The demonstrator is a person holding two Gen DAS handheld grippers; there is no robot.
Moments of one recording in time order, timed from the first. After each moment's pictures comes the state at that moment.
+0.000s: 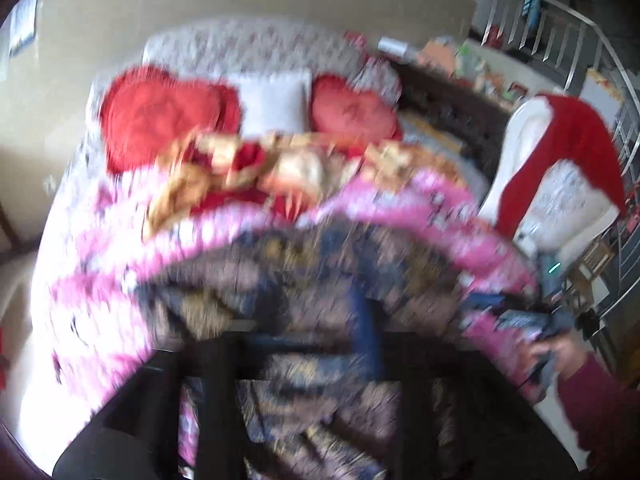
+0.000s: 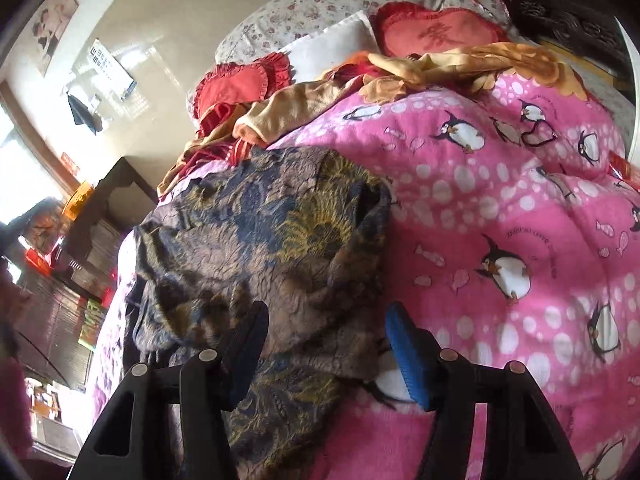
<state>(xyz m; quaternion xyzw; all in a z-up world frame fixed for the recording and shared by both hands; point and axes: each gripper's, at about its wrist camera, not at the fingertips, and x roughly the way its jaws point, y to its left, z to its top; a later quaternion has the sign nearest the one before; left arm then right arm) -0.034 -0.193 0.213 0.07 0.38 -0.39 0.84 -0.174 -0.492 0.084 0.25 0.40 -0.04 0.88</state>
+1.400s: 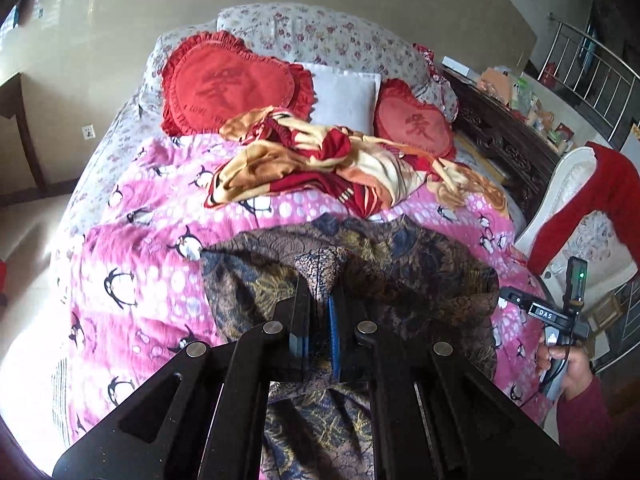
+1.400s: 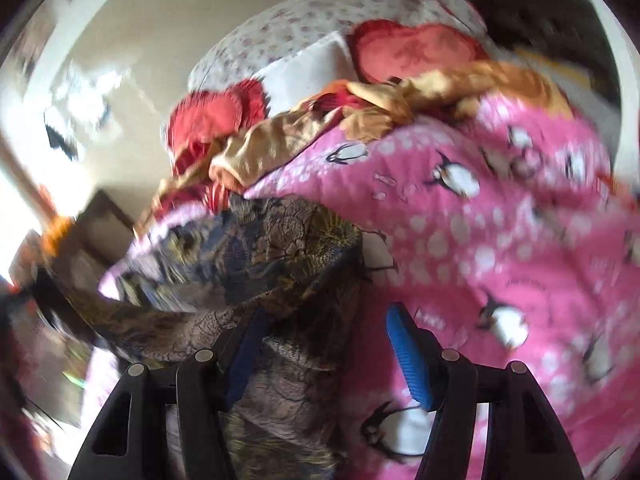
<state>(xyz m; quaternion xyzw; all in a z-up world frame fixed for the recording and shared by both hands) 0.012 -0.128 0.205 0.00 0.41 -0.32 0.85 -0.134 -0.496 0.106 0.23 0.39 -0.10 0.89</state>
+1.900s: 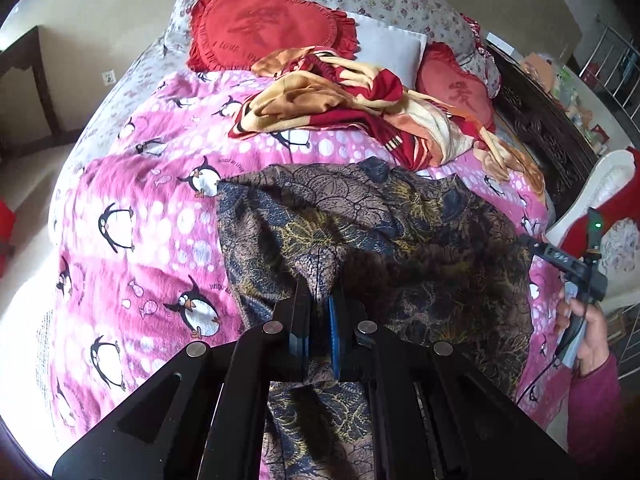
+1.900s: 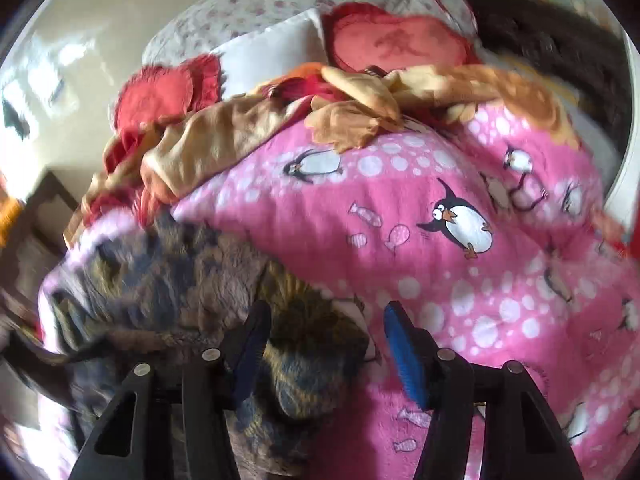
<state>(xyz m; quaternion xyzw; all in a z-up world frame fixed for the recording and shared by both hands) 0.031 -0.130 0.144 0.00 0.48 -0.27 0.83 -0.066 -0.534 0.091 0.23 0.42 -0.16 0.86</state>
